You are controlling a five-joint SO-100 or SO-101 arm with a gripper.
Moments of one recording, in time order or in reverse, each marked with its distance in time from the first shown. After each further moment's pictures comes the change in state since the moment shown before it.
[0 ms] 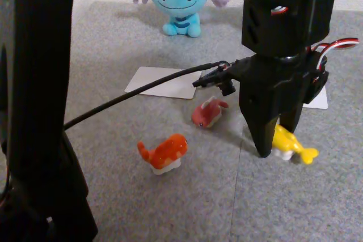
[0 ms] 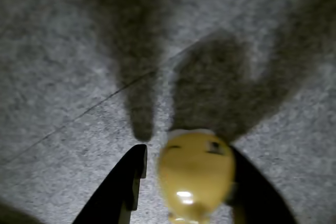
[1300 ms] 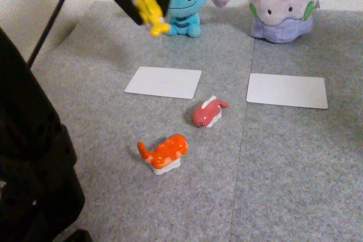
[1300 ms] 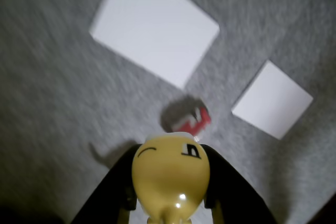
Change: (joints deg) arm -39.9 32.1 0.2 12.8 64.9
